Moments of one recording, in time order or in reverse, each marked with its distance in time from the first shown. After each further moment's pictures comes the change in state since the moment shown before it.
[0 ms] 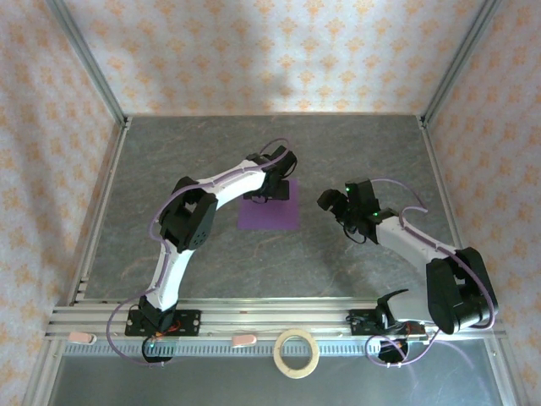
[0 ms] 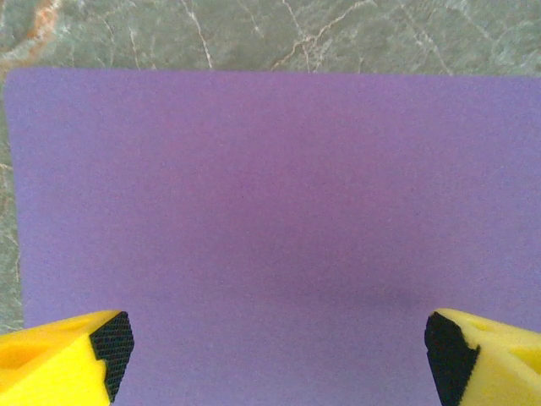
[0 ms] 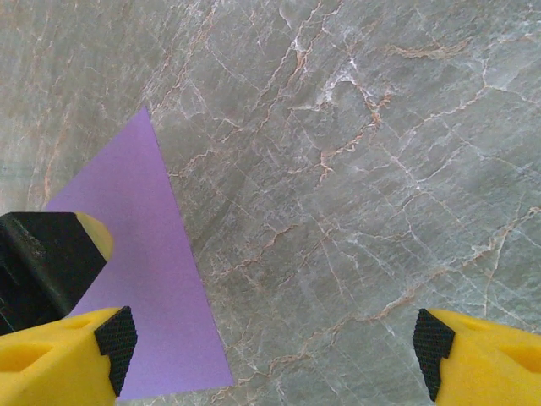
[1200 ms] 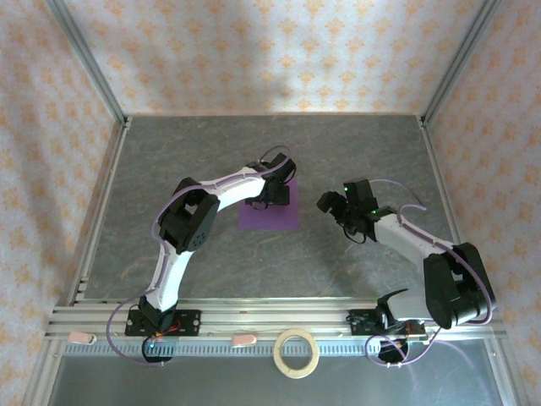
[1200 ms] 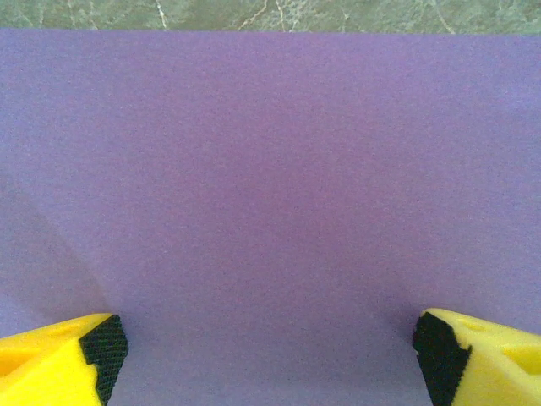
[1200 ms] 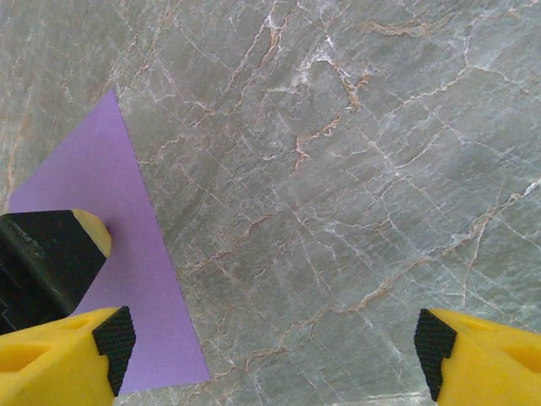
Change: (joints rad) left arm -0.010 -0.011 -0.122 0.145 0.024 0.003; right arm 0.000 0.032 0.017 -0.044 0.000 -0.017
